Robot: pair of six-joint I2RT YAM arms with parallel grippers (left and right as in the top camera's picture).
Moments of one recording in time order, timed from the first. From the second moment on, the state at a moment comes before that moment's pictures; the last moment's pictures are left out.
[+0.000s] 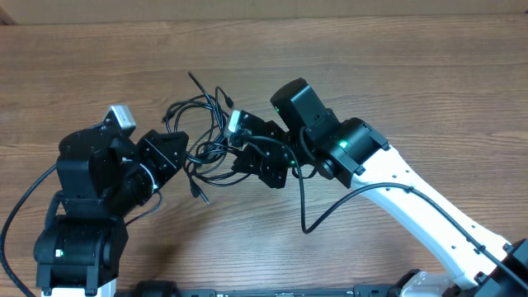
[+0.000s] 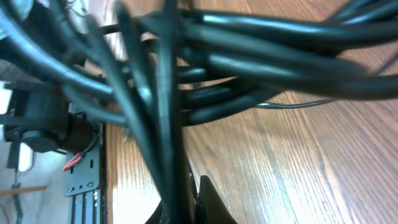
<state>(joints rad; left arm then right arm) -0.04 0.88 1.15 -0.85 0.37 -0.90 0.71 1.55 1.42 -0.76 -0.60 -0.34</state>
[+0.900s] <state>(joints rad) -0.04 1.08 1.15 -1.08 0.21 -0.85 0.71 1.43 1.42 -0.52 -0.27 0.15</state>
